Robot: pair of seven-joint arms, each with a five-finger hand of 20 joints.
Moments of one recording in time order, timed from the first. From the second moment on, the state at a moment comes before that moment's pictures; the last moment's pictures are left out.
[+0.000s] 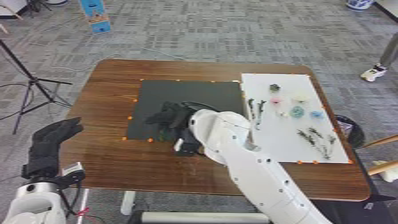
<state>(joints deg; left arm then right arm) 128.6 -53.3 -98.8 -114.9 60.9 29.6 11.0 -69.8 -82.4 51.4 -95.5 -111.0 -27.5 29.1</state>
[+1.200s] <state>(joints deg) 127.1 -53.8 -98.1 -115.1 60.8 29.1 11.5 -70.0 -88.2 53.2 -89.7 -115.1 -31.6 25.4</state>
